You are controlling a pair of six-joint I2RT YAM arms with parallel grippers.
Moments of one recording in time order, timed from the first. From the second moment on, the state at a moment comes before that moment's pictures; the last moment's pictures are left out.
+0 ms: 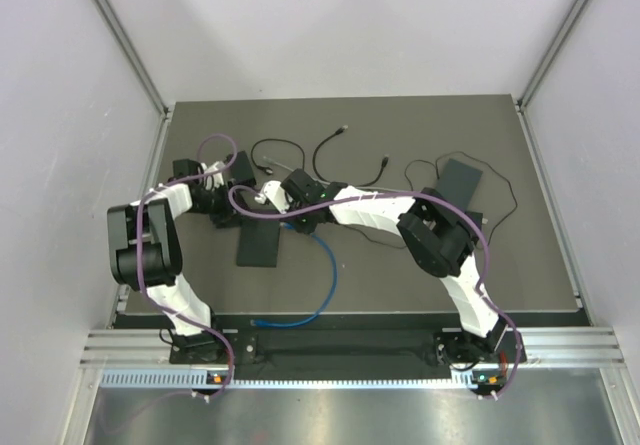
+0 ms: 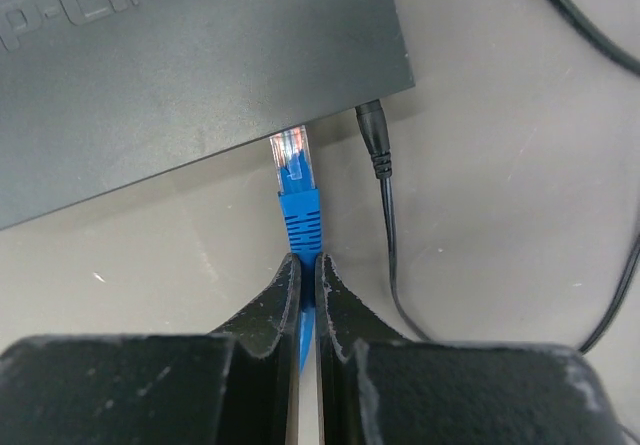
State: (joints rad) left arm 0.17 1.74 0.96 -0.41 0.66 -0.17; right arm 0.94 2.18 1.62 -0.38 -0.10 -0.27
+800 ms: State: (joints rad) left arm 0.10 1.82 1.07 -0.43 0.64 -0.05; right arm 0.95 2.18 1.63 -0.41 -0.02 -0.34
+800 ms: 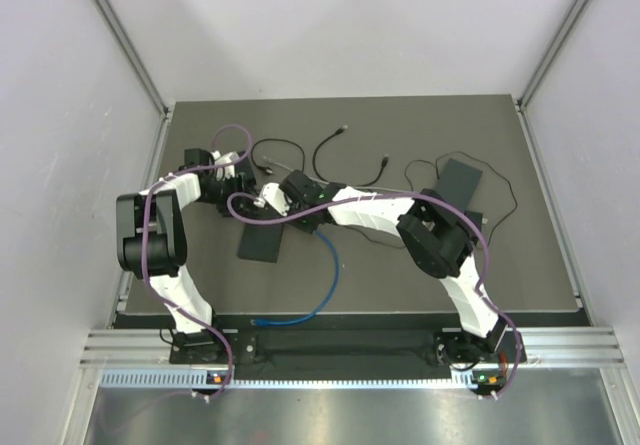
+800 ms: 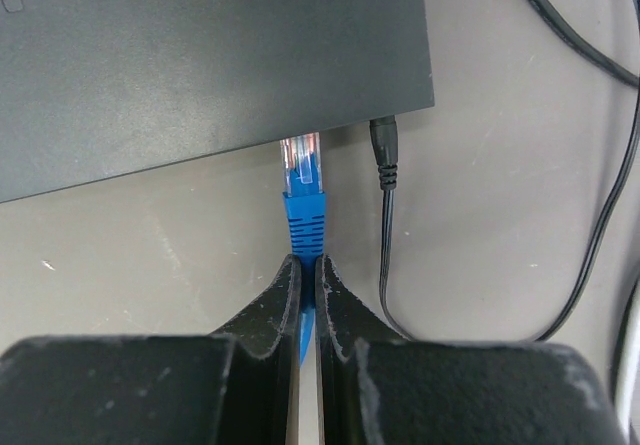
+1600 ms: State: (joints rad) left arm 0.06 1.85 1.12 -0.44 0.61 -0.02; right arm 0.98 2.21 1.68 -0.47 0.07 -0.47
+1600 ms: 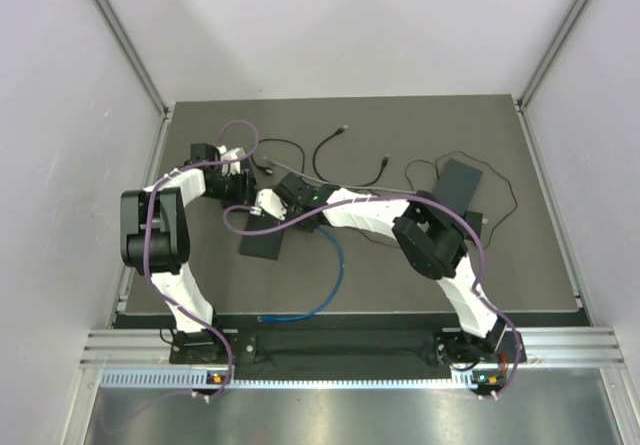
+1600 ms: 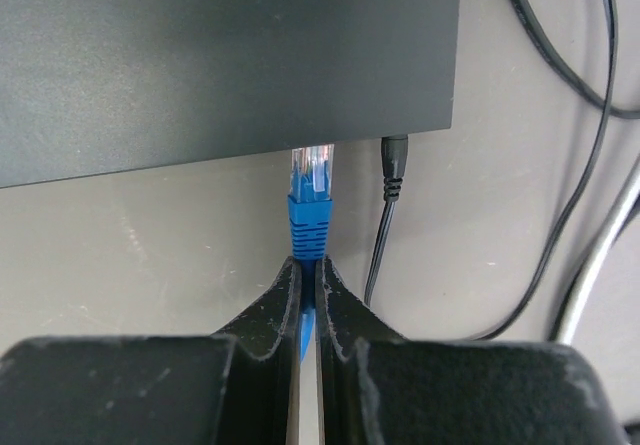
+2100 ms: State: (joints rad) left arm 0.03 1.85 1.13 -0.42 0.60 -0.01; right arm 0.99 2.22 1.75 -0.56 0.10 -0.49
